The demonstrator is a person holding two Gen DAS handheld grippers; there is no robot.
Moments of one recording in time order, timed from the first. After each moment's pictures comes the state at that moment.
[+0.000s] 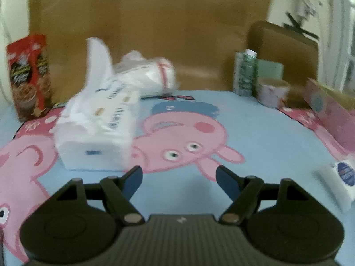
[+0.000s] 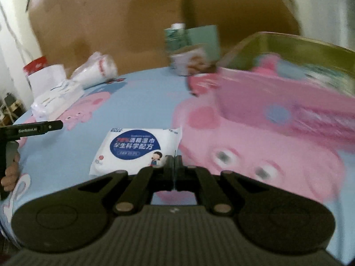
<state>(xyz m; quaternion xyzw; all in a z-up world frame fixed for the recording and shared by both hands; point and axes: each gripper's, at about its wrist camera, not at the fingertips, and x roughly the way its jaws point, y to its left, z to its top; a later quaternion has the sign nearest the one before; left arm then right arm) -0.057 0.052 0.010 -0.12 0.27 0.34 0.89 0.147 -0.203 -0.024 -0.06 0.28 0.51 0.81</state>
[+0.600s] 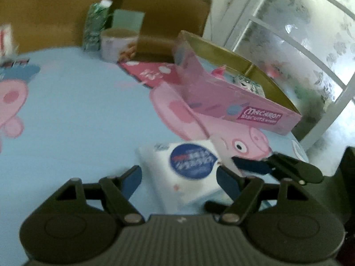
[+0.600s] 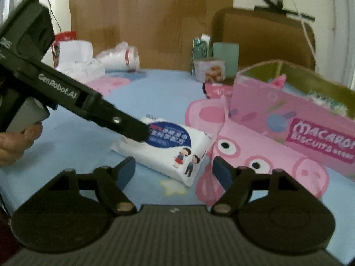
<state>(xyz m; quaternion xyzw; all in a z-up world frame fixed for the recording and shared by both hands) 0.059 -0.063 0.014 -0.21 0.35 0.05 0.91 0.130 -0.210 -0.041 -0.14 0.19 0.55 0.80</state>
